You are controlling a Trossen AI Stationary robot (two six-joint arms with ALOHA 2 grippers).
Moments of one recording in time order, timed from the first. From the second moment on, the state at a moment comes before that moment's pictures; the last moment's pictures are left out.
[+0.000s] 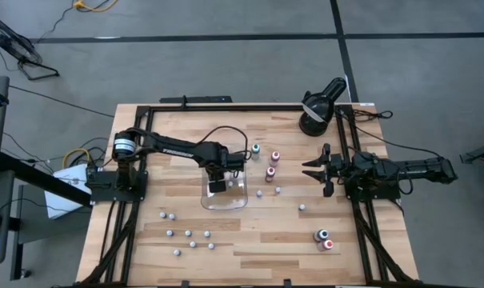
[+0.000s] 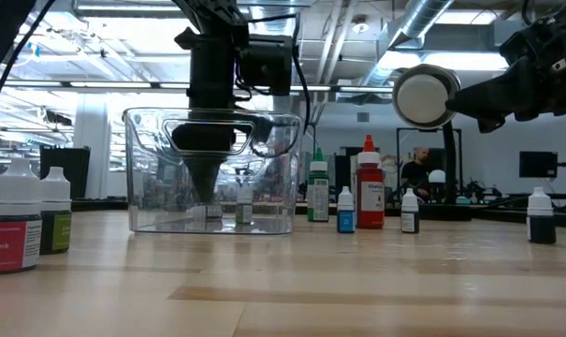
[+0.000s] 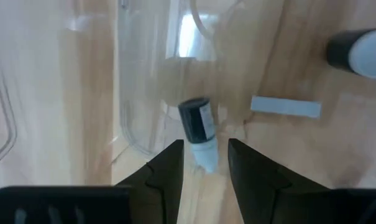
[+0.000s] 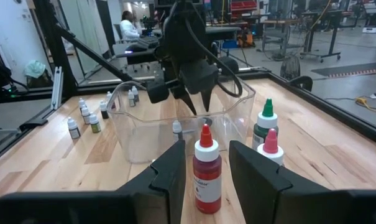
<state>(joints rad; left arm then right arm) 0.07 1.93 1.34 -0.95 -0.23 -0.10 0.02 0.13 0.00 0.03 0.08 0.03</state>
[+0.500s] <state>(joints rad) 0.07 1.97 1.34 -0.89 -0.20 -0.10 0.02 0.13 0.01 0.03 0.08 0.03</state>
